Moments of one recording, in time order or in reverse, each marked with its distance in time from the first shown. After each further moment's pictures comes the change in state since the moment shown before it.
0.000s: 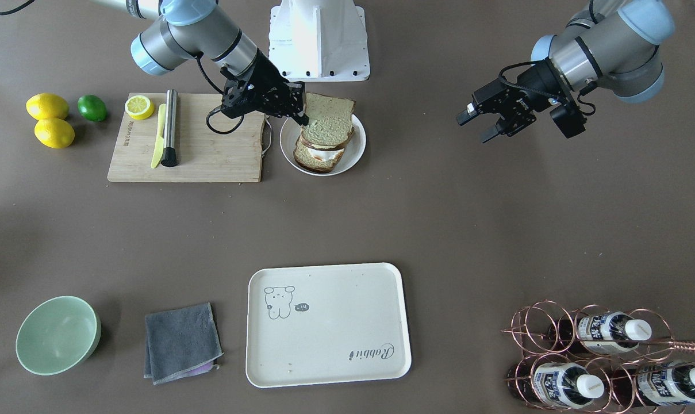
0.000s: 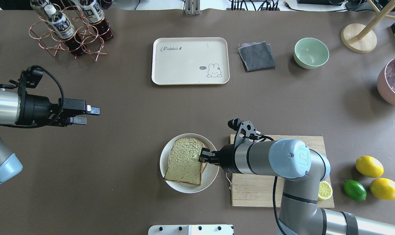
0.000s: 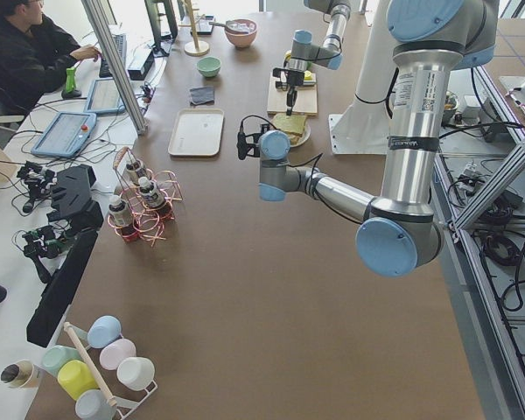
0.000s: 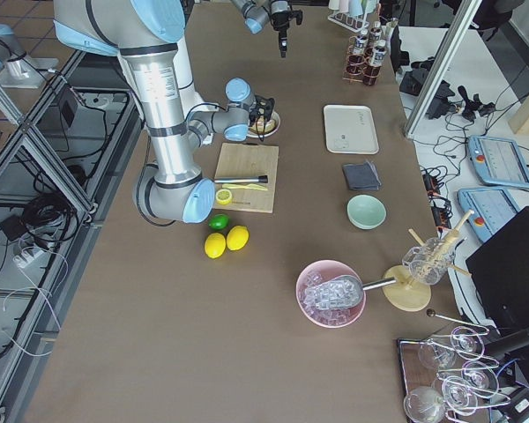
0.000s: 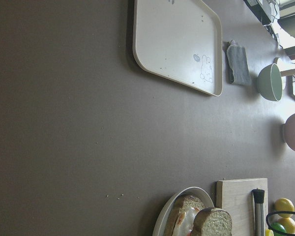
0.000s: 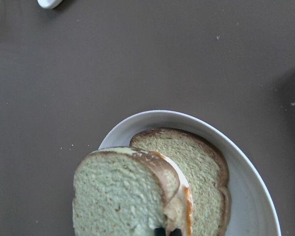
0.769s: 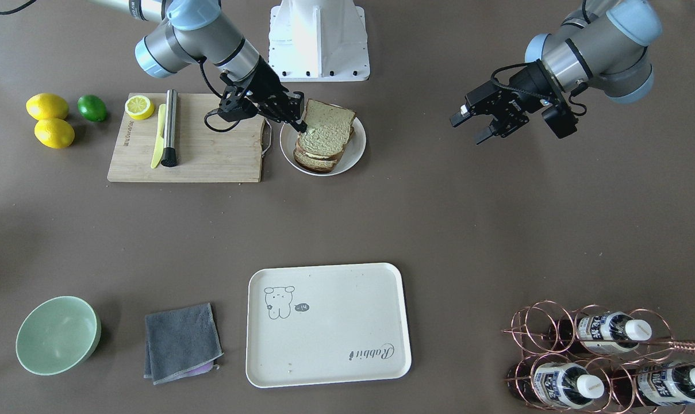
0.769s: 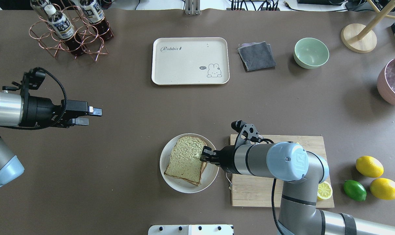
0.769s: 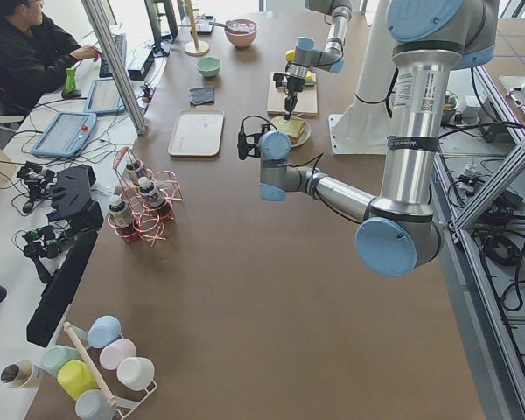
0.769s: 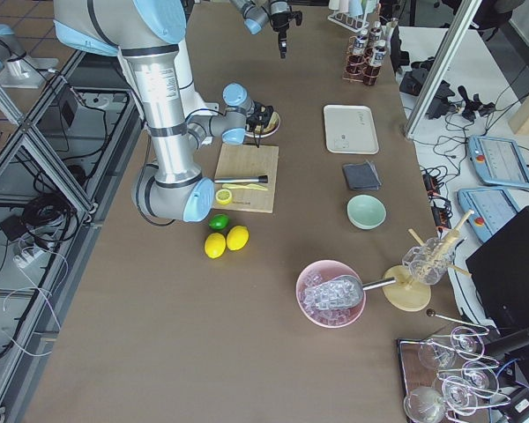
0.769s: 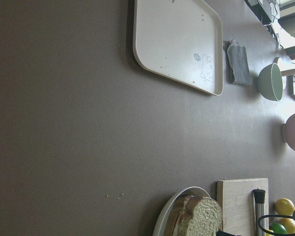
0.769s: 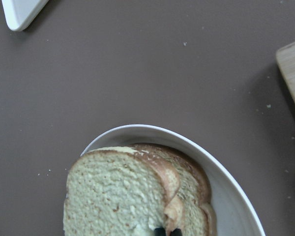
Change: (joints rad) left arm 0.005 0.000 0.001 0.000 0.004 0.000; right arm -0.033 0.007 -0.044 0.002 -0.095 0.079
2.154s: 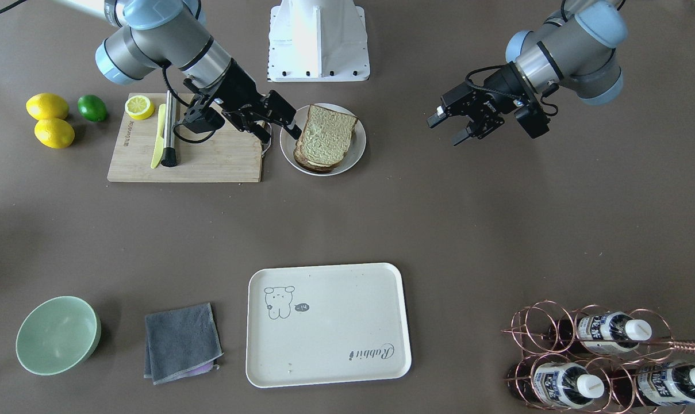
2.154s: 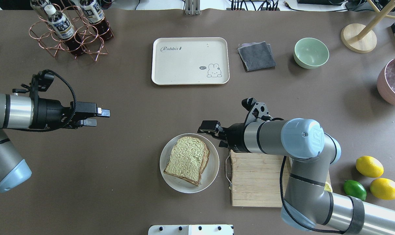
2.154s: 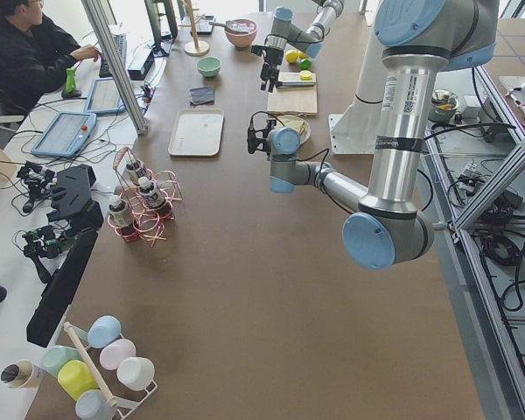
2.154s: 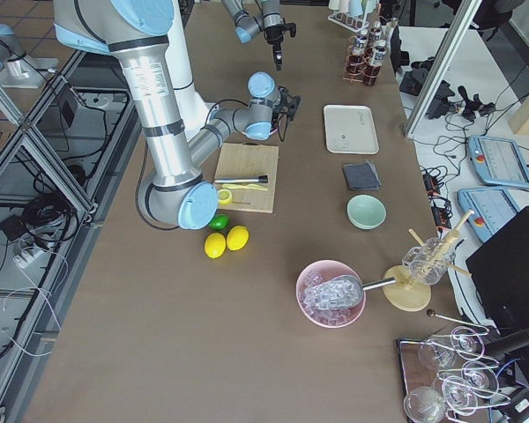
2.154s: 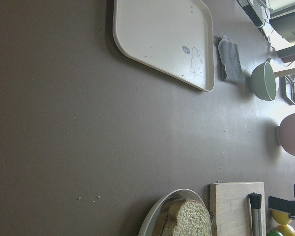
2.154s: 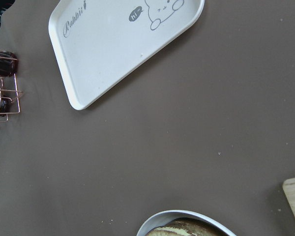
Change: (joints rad) left arm 0.191 -0.047 0.002 0.012 0.257 -0.002; right arm 0.296 -0.025 0.086 -0.007 0.294 -0.016
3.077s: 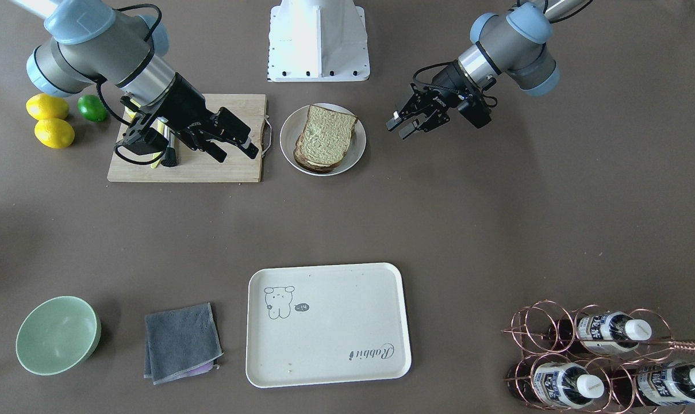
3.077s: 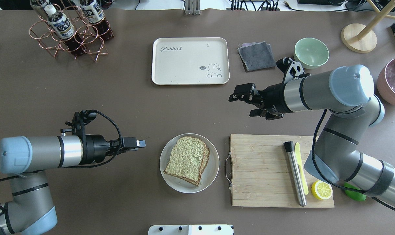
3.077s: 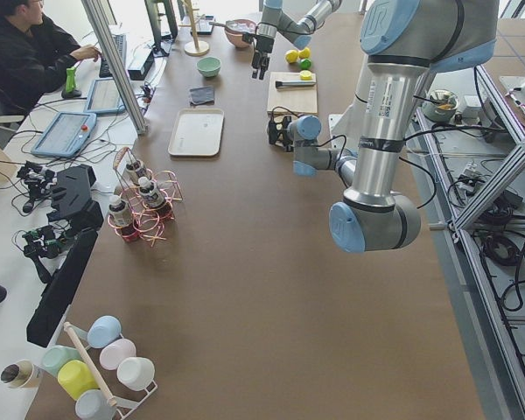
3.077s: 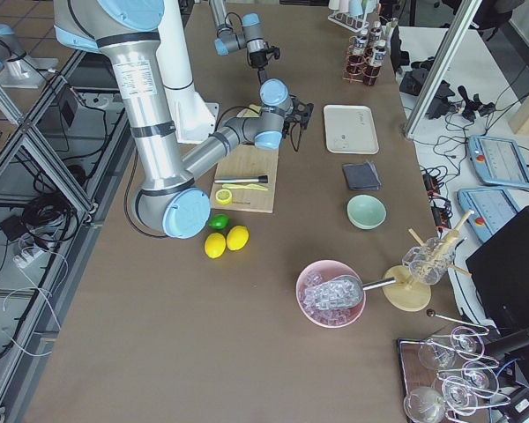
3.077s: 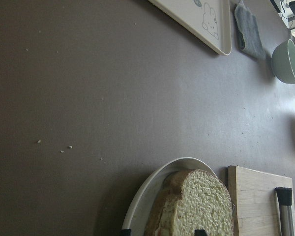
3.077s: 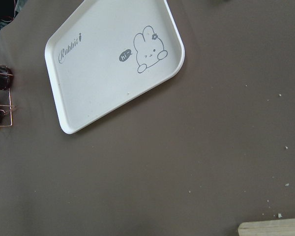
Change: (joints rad) left arm 0.229 -0.127 -0.004 0.253 0.284 0.009; right arm 0.104 -0.062 -0.002 0.011 0.092 -0.107
